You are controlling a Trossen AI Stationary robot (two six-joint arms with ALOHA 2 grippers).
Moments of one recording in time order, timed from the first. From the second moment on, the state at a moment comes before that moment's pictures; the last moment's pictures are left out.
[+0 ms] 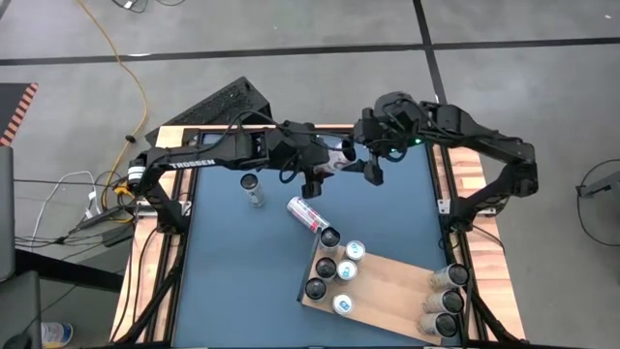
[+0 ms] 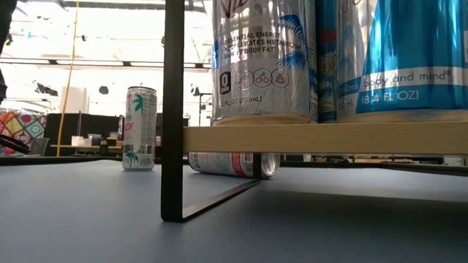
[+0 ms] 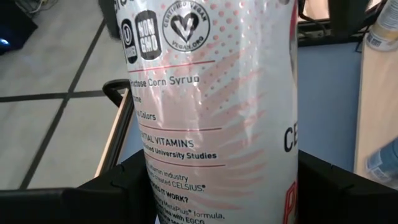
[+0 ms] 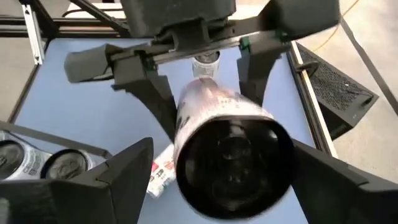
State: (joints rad) left arm 0.14 1.70 1.73 -0.52 -0.14 0.20; right arm -0.24 1.44 1.75 -0.96 -0.13 -0.16
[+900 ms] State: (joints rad) left arm 0.13 1.70 1.75 -0.54 -0.11 0.17; right arm -0.15 1.40 1.75 -1.03 0.05 -0.12
